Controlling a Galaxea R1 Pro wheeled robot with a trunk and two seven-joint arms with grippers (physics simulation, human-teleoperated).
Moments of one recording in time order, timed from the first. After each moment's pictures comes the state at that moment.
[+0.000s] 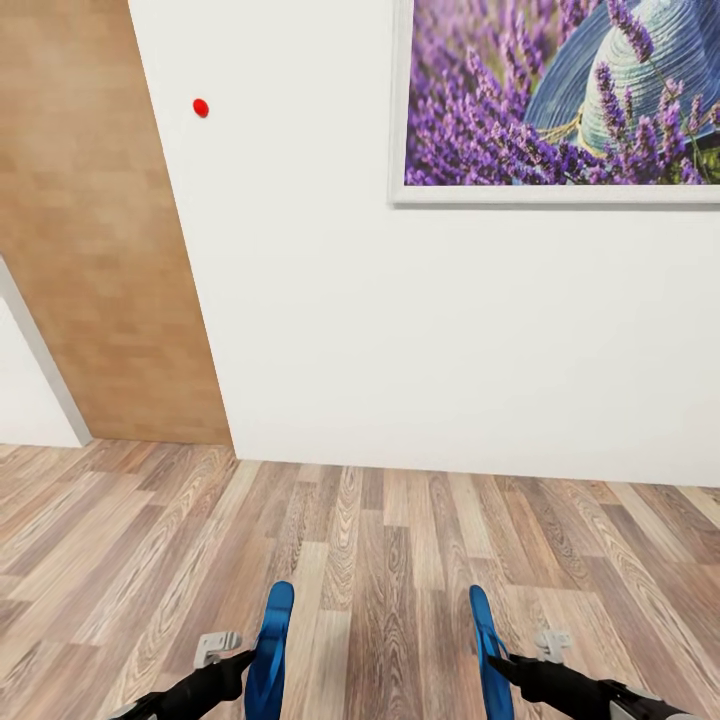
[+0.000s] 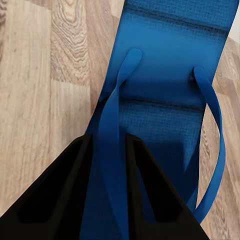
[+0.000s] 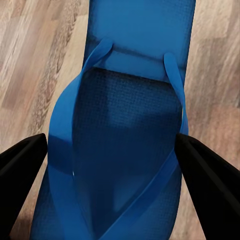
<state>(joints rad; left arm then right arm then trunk) -0.53 0.14 -0.01 -0.03 0.33 -0.19 -0.77 -0.61 -0.26 0.37 0.08 -0.56 -0.15 0.85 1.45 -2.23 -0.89</state>
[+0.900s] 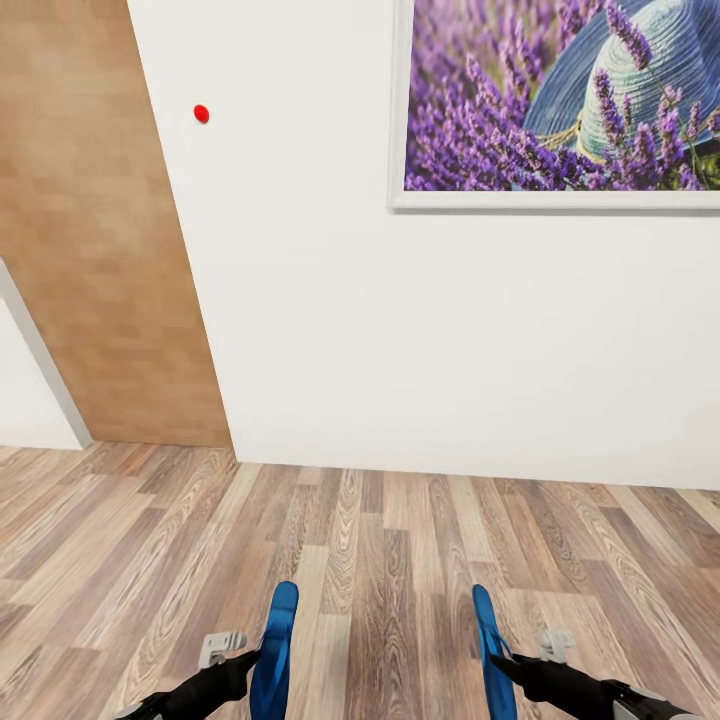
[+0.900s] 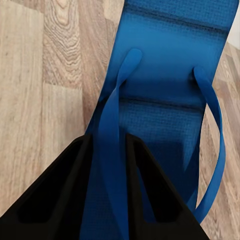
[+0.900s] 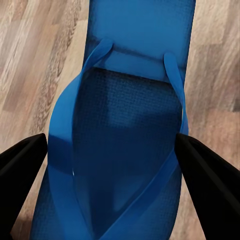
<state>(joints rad) -0.53 0.13 -0.01 -0.03 0.33 -0.19 -0.77 -0.61 -0.26 0.37 0.08 -0.56 -0.15 0.85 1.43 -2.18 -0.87</state>
